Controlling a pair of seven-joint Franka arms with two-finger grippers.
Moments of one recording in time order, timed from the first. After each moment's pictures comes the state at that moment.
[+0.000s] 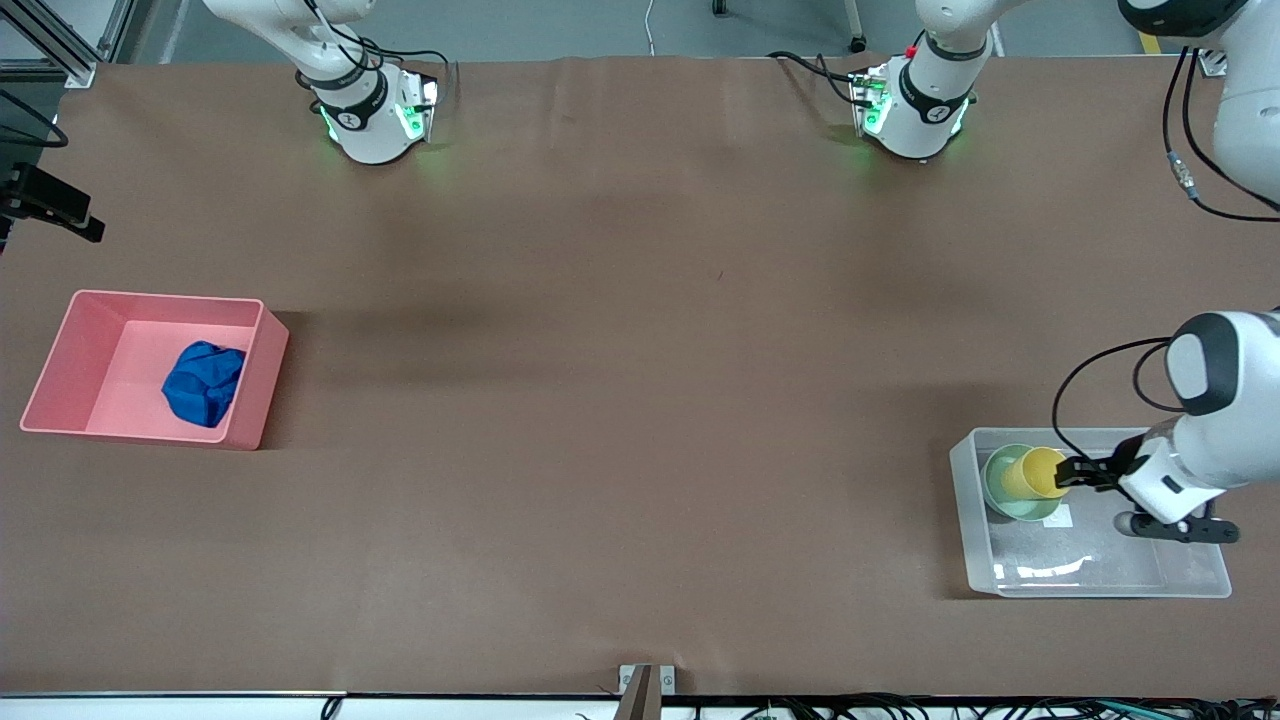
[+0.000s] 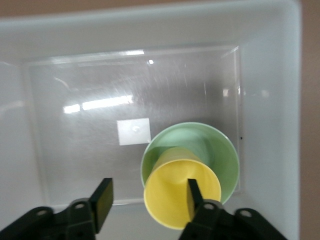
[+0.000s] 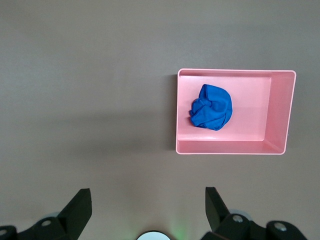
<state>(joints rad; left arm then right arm) 0.53 0.69 -0.53 -1.44 0.35 2.10 0.04 0.00 0.01 -0.09 -1.44 -0.01 1.38 -0.04</state>
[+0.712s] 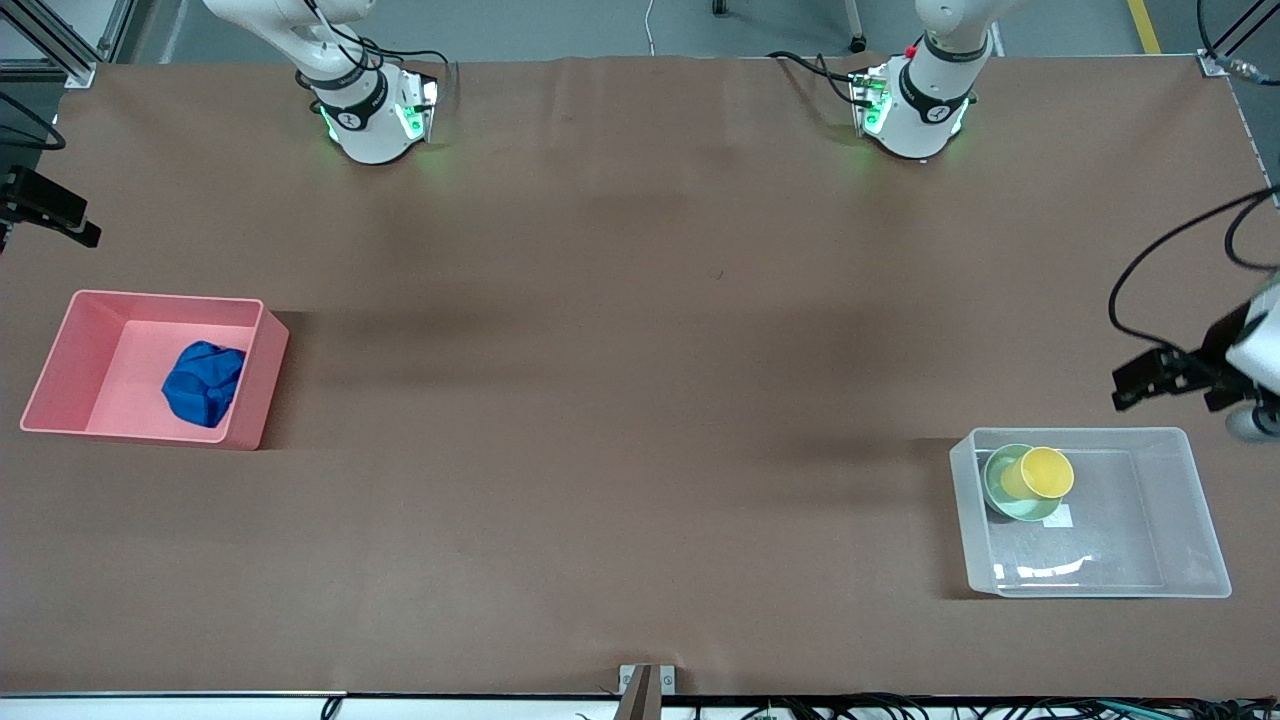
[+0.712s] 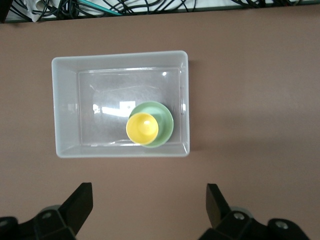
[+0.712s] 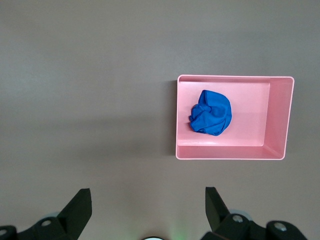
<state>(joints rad) 0.52 0.26 -0.66 -1.42 0.21 1.74 -0.08 0.00 0.01 -0.09 -1.44 -0.01 1.40 -0.04</state>
